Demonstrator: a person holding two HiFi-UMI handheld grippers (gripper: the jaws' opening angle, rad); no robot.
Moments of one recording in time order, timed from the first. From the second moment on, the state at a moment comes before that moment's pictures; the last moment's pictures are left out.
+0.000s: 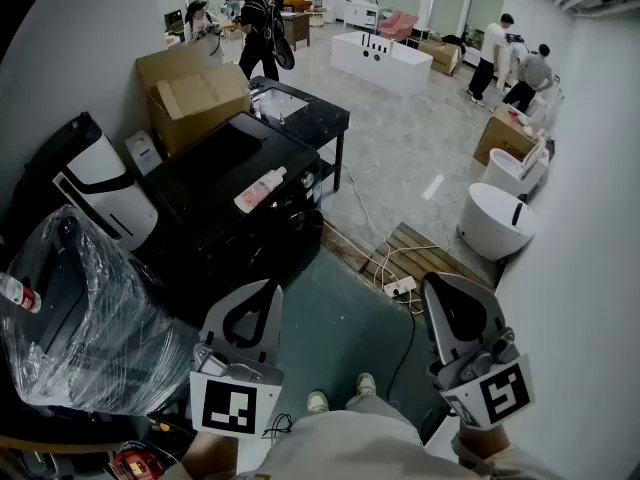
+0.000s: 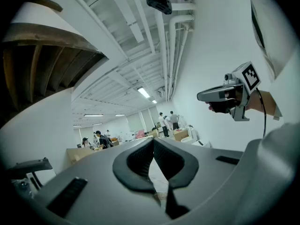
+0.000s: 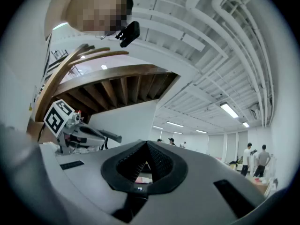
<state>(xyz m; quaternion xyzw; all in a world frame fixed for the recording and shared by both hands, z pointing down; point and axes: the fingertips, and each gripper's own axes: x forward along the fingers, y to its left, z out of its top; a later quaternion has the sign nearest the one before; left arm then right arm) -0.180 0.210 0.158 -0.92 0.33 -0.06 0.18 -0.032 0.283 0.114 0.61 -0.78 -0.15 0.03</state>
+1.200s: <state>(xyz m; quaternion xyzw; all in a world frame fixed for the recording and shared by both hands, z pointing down) -0.195 0.194 0.173 -0.95 0.31 -0.01 0.10 -0.041 0.267 0.143 0.62 -0.79 -0.06 0.00</state>
